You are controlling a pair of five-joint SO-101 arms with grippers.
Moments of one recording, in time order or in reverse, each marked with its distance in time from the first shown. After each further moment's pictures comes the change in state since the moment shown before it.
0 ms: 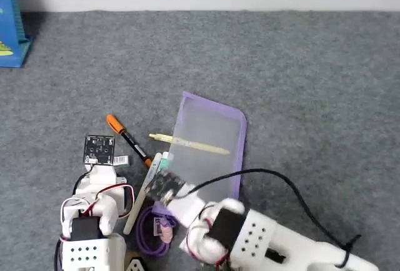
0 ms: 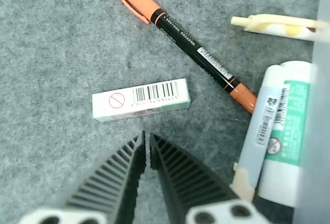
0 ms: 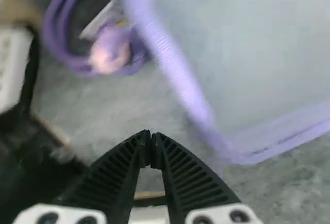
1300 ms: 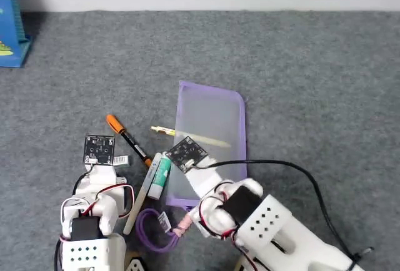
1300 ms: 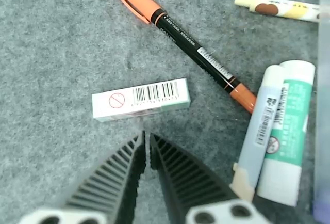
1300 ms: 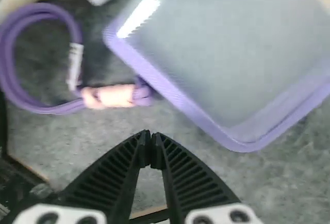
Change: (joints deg) left arm 0.0 0.0 0.0 0.0 0.0; right arm 16.8 0.0 -1.5 -3.2 3.5
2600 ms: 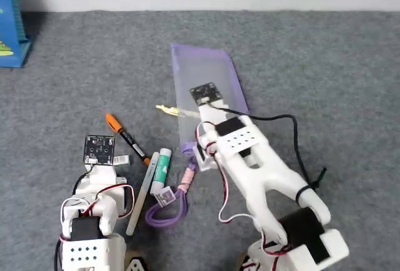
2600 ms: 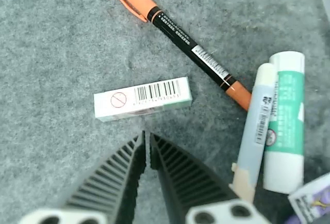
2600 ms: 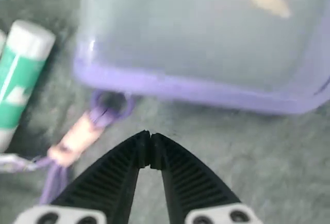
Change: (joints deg) left arm 0.0 0.0 0.0 0.0 0.0; right arm 21.4 44.3 -24.5 -14.4 1.8
